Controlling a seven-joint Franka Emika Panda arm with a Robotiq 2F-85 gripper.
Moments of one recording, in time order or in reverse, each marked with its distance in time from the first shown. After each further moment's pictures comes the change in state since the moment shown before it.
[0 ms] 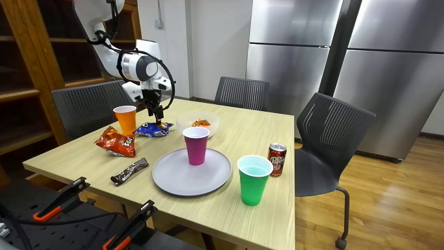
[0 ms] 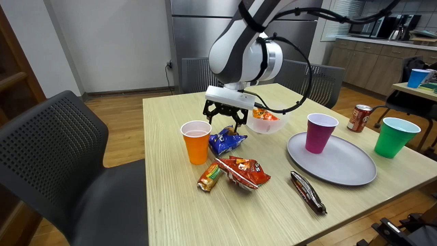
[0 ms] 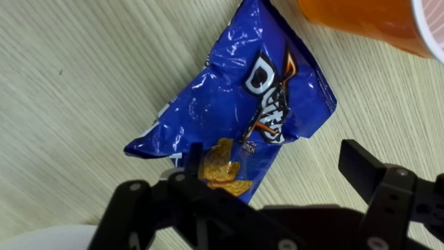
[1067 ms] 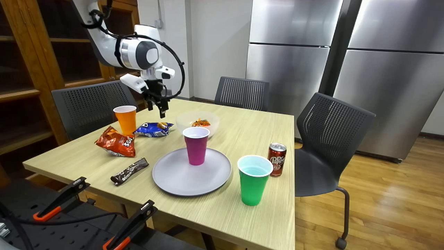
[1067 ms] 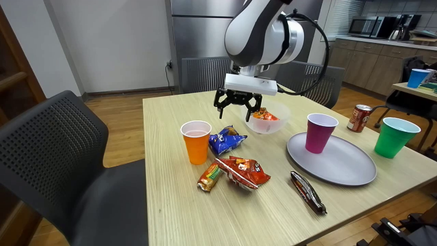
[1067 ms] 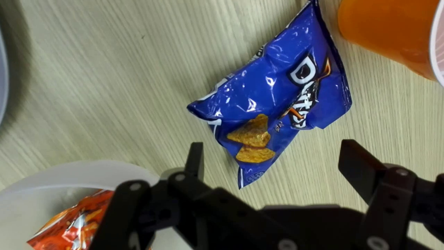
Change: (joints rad) arm -0.046 -0.163 0.013 -0.163 -0.068 0.000 -0.167
